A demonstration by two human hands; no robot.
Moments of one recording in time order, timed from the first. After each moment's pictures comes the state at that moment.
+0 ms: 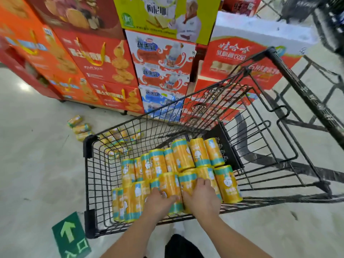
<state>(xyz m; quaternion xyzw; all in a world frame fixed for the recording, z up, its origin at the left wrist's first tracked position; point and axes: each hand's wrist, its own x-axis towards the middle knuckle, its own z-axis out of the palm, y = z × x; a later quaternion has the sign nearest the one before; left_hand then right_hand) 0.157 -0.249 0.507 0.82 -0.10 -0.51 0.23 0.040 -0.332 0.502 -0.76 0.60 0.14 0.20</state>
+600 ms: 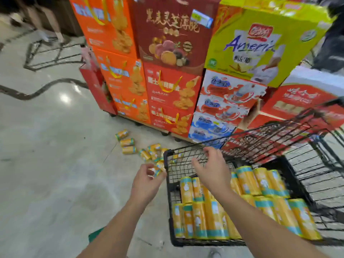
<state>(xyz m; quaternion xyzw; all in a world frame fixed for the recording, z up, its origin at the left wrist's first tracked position) 0.421 -0.089 0.595 0.83 -0.11 -0.31 0.45 0.300 -0.248 0.601 -0.83 0.50 -0.10 0.23</state>
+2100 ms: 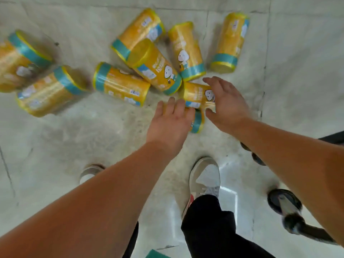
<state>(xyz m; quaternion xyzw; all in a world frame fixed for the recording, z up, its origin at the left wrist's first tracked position) 0.784 -0.269 -0.178 0.62 -0.72 -0.29 -0.10 0.632 -0.363 -0.172 -0.77 0.54 0.17 0.28</state>
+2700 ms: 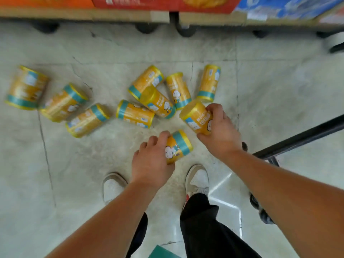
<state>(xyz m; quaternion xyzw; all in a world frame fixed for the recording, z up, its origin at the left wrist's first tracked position) 0.826 -0.244 -0.046 0.74 -0.52 -0.43 -0.02 0.663 -0.349 -0.036 -0.68 0.66 0.12 0.29</state>
